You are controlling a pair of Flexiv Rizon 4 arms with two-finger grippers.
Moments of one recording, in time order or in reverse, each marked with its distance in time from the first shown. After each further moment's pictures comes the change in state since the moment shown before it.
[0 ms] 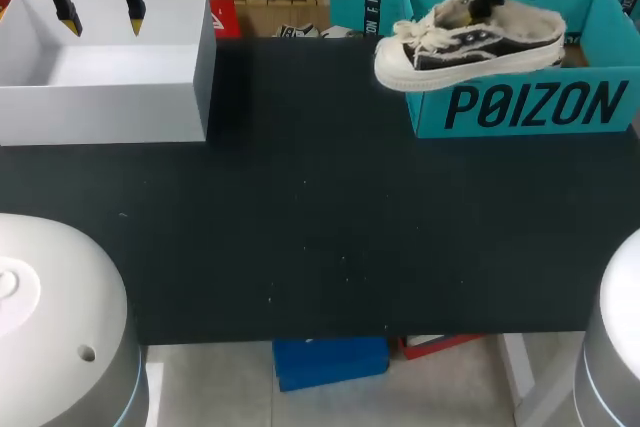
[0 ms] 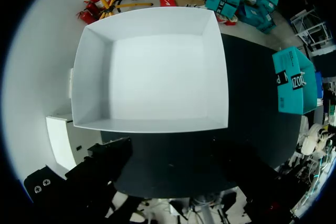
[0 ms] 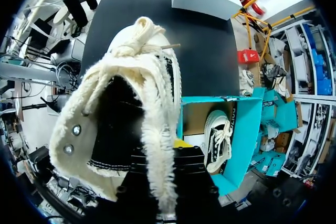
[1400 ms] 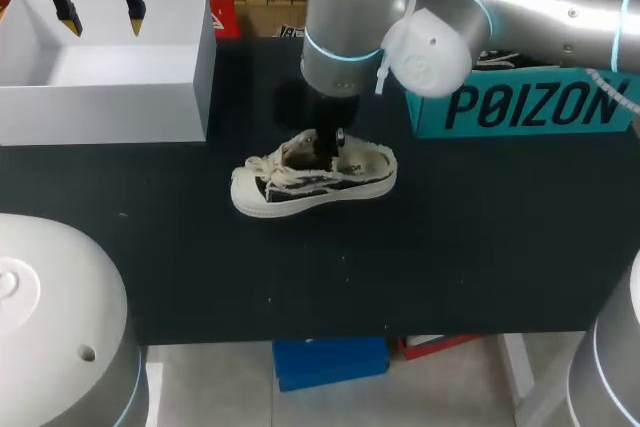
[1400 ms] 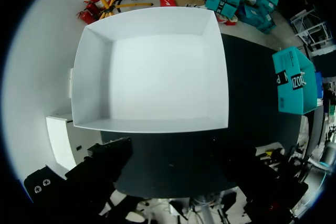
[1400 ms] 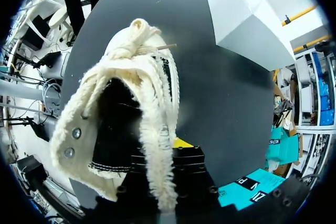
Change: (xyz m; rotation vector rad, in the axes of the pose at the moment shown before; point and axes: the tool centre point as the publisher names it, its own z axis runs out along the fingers) left arm 0.000 0.000 0.000 0.000 0.000 0.000; right arm 0.097 0.221 0.165 -0.149 -0.023 -0.092
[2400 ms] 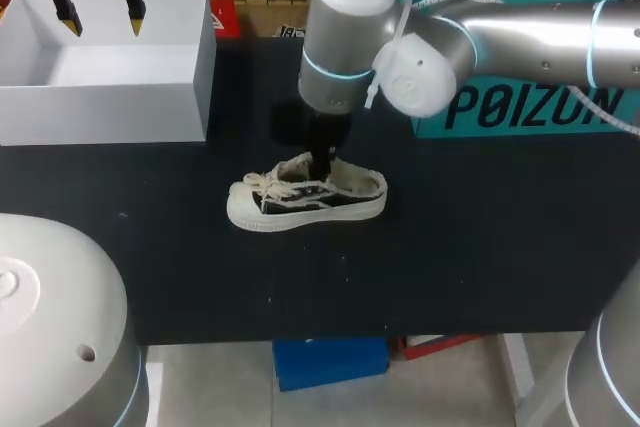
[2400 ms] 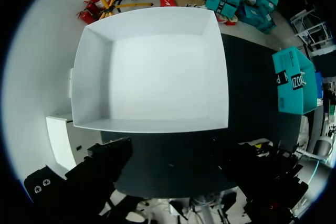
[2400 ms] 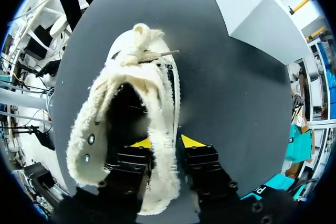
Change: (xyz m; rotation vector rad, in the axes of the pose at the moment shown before) left arm 0.000 0.000 0.000 0.000 0.000 0.000; right arm 0.006 0.003 0.048 -0.025 0.071 0.054
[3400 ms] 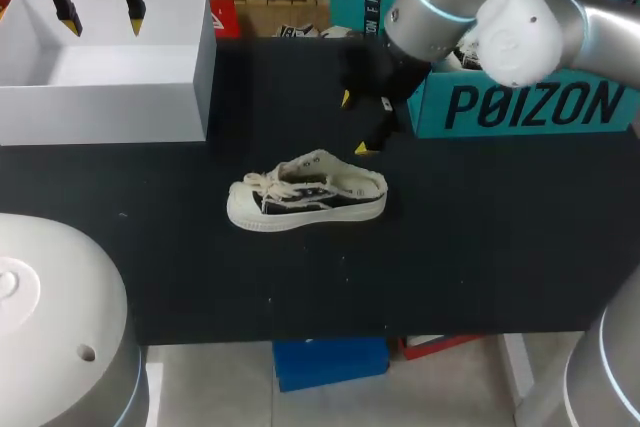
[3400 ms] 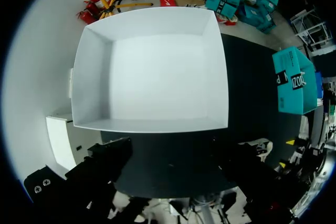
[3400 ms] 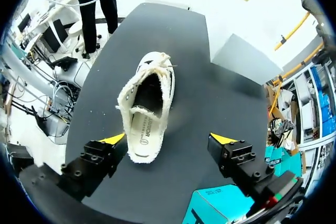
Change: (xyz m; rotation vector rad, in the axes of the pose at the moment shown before) left arm 0.000 0.000 0.000 0.000 0.000 0.000; right arm -0.008 -0.055 -0.107 -0.237 -0.033 -0.153
